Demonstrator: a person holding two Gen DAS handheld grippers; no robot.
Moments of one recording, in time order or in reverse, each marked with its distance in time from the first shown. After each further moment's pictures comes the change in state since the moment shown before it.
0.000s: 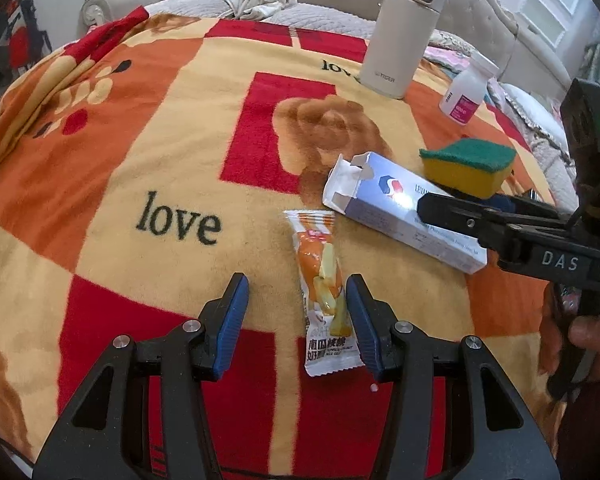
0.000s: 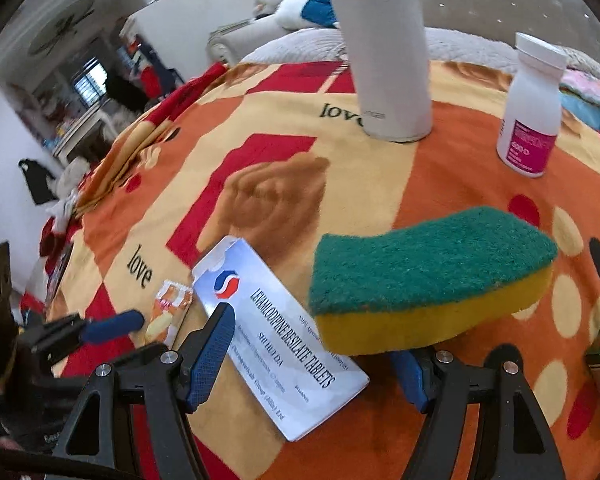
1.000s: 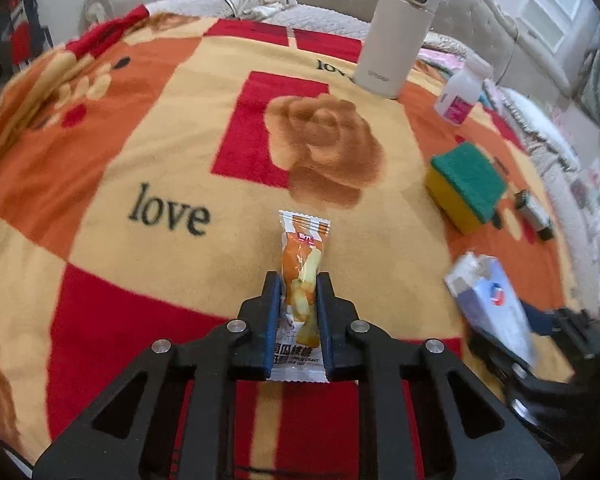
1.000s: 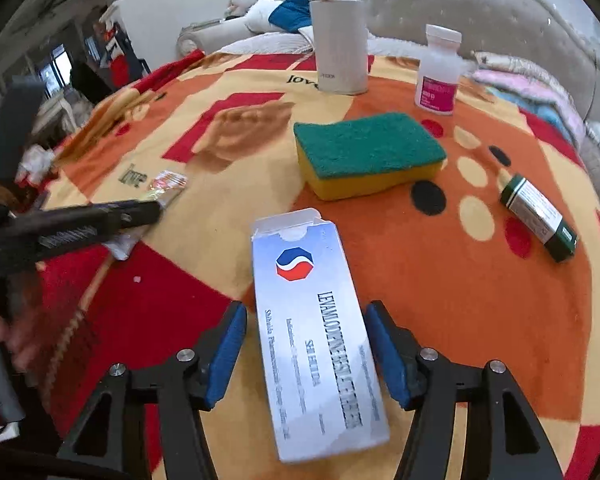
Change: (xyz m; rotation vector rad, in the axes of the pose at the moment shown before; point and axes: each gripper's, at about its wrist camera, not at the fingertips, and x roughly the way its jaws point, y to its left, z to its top) left arm -0.002 -0.003 -0.005 -0.038 0.004 -0.052; right arm -0.048 0.035 -0.103 -0.022 -0.059 -0.296
